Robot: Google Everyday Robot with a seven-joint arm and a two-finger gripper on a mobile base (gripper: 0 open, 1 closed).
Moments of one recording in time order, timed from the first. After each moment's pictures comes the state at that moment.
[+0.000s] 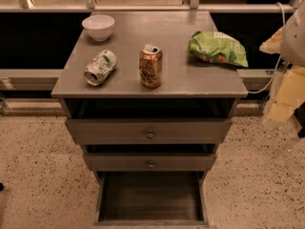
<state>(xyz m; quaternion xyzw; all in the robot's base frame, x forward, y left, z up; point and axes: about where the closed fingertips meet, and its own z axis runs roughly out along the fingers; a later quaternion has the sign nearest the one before) 0.438 -0.217 0.977 -0.60 0.78 -0.04 0.16</state>
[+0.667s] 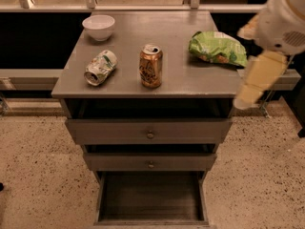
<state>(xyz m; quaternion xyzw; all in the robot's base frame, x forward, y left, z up) 0.479 -0.181 0.983 -0.61 0.76 -0.03 0.20</state>
